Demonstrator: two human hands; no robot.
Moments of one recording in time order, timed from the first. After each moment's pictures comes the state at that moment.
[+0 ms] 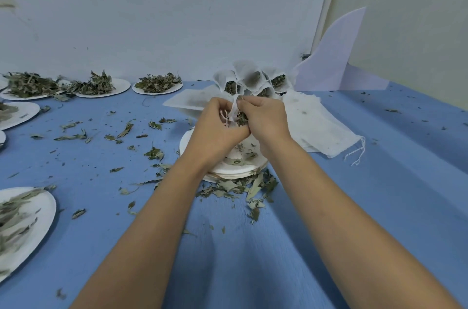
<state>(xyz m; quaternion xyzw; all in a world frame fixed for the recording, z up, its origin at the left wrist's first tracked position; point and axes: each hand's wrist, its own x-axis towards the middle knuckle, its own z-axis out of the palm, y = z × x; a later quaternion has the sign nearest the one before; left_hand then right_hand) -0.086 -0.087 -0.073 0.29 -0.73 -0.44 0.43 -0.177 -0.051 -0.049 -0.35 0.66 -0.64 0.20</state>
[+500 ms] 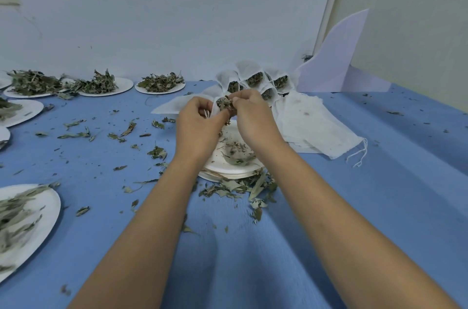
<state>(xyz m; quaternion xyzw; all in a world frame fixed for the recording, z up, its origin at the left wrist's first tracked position) -0.076 -0.101 -0.072 0.37 -0.65 -0.40 0.53 -0.162 -0.051 -0.044 -0.44 0.66 -0.57 0.22</state>
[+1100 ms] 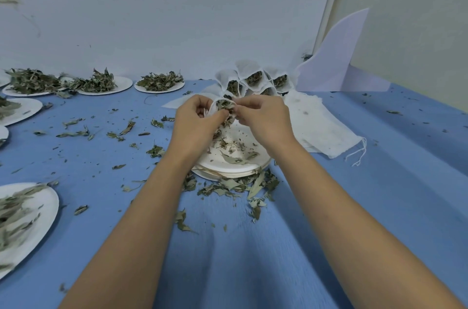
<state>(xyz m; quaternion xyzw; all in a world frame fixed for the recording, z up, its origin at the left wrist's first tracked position) -0.068 -0.103 -0.069 0.34 -0.66 -0.45 0.50 -0.181 -0.043 -0.047 -0.46 0.67 -0.56 0.14</state>
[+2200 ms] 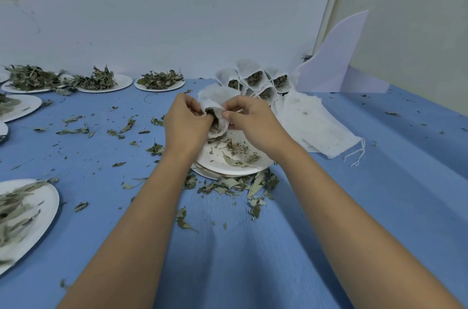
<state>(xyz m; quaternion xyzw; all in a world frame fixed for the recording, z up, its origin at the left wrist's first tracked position) -0.064 -0.110 -0.071 0.42 -0.65 -0.36 0.52 -0.177 -0.047 -0.051 -0.55 0.62 -0.51 0.22</state>
